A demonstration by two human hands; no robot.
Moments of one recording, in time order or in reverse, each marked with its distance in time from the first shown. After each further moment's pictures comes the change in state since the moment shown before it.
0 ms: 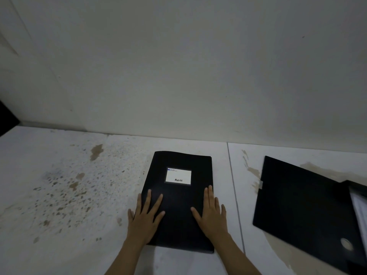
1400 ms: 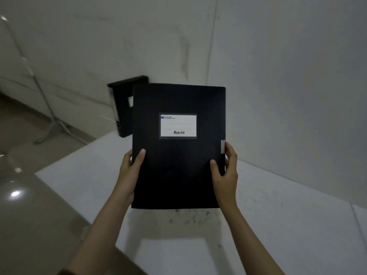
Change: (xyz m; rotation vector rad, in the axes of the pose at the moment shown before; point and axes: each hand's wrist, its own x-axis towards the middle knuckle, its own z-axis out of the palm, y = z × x) left_hand -0.141 -0.287 -0.256 -1.481 0.763 -0.186; right_hand -0.058 -0.409 -0.017 1.120 0.246 -0.662
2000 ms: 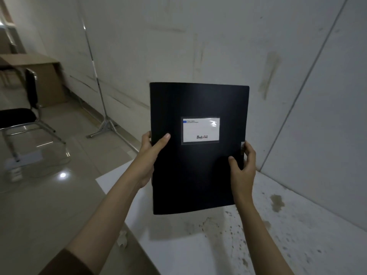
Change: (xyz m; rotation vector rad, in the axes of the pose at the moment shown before) left_hand 0.128 0.087 -0.146 -0.036 -0.062 0.084; right_hand 0.072 0.008 0.218 0.087 -0.060 0.027
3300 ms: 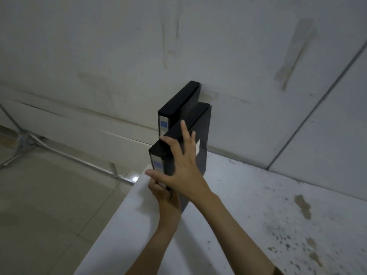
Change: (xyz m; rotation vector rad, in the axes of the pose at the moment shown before) left_hand 0.234 -0.148 -0.042 0.354 -0.082 -0.016; right_hand 0.133 0.072 0.255 -0.563 -0.354 -0.099
